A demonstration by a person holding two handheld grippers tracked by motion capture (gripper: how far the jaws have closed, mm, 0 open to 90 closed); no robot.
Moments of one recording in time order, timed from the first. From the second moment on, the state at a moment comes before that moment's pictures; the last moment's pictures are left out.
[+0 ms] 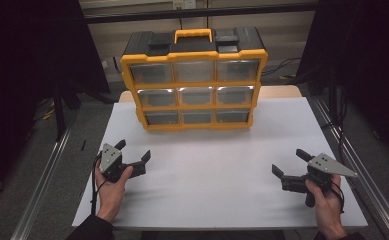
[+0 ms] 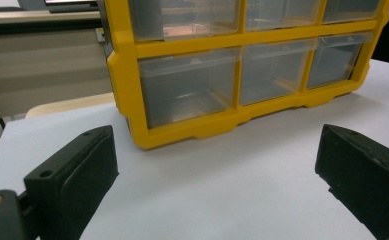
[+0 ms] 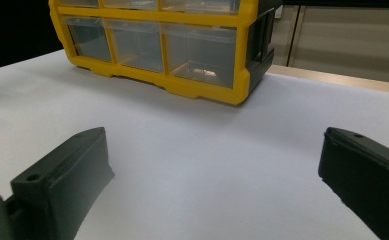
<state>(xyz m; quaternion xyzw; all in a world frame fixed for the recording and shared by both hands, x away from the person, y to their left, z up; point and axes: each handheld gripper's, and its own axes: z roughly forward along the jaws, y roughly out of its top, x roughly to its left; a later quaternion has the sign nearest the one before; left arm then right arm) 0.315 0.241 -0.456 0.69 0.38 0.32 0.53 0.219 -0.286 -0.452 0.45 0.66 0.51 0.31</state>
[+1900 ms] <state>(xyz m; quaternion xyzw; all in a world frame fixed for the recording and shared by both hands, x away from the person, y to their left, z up) 0.393 0.188 -0.448 0.75 0.10 0.53 0.38 0.219 -0.288 -0.453 0.45 0.67 0.51 0.31</state>
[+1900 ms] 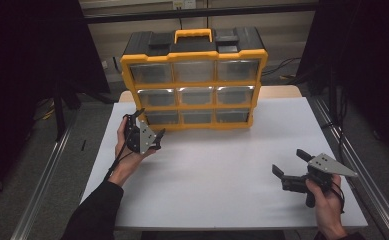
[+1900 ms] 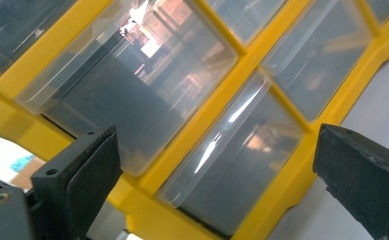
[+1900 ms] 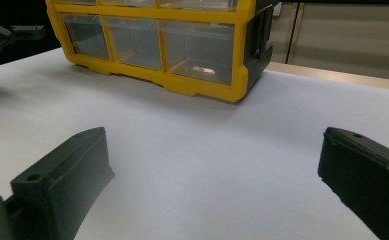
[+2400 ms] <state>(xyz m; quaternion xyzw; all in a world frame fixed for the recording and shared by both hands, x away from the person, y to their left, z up) 0.407 0.183 -0.453 0.73 0.02 0.62 0.29 0.219 -0.288 -0.453 0.45 0.67 0.51 0.31</state>
